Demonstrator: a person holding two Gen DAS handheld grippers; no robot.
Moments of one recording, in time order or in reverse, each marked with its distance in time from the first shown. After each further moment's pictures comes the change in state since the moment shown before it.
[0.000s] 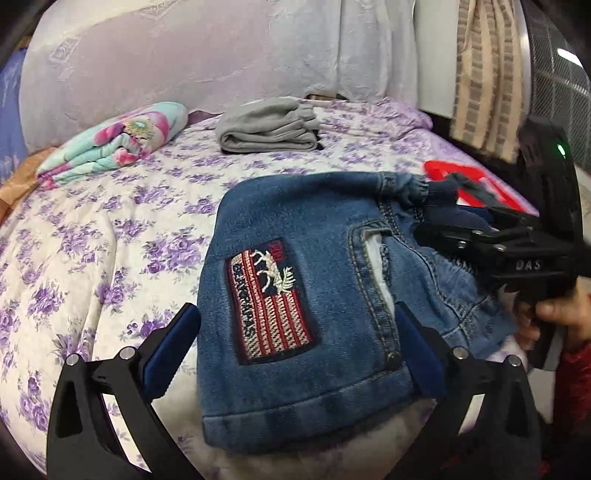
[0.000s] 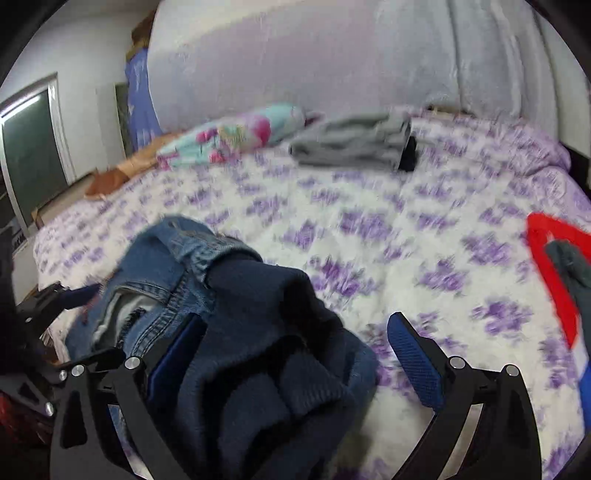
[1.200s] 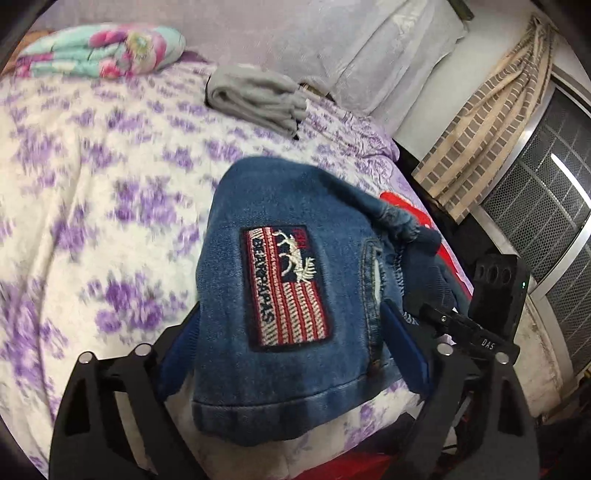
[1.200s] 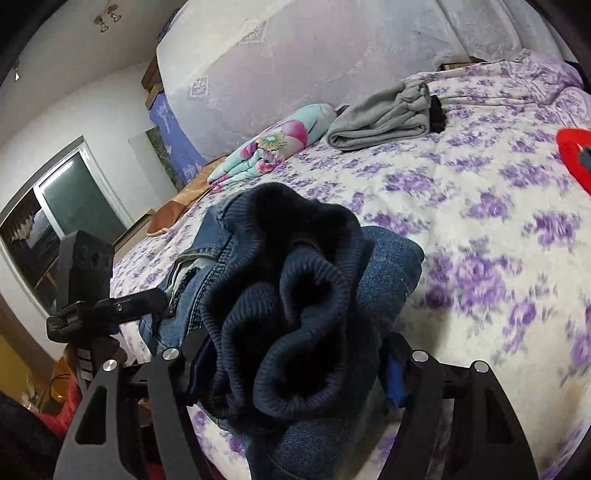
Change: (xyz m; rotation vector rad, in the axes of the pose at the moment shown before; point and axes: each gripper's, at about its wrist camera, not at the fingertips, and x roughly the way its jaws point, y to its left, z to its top) left arm 0.007 0.058 0.013 -0.306 0.084 -0.347; right arm -0.005 -0.018 -0.023 0.213 0.022 0.324
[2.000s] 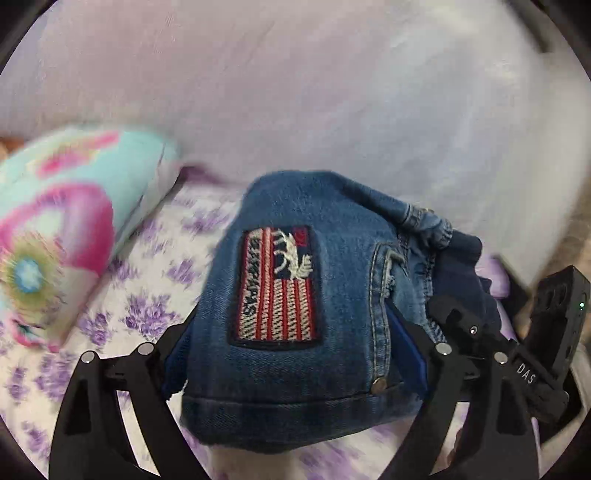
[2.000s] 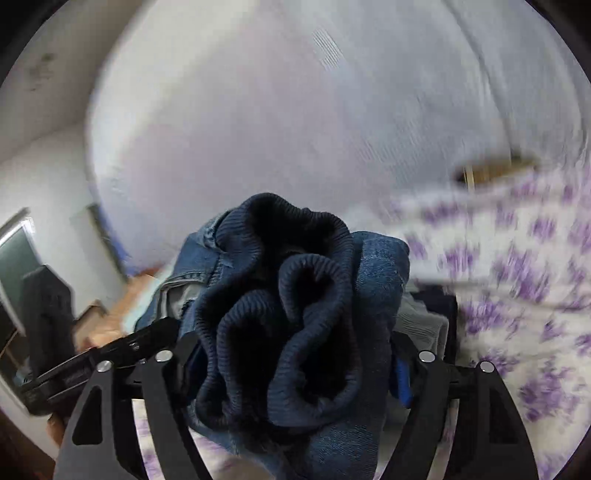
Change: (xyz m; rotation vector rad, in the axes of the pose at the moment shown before) left arm 0.252 0.085 0.419 -0.040 -0.180 0.318; right arm 0.236 -0.189 0.403 0.077 -0.171 -0.160
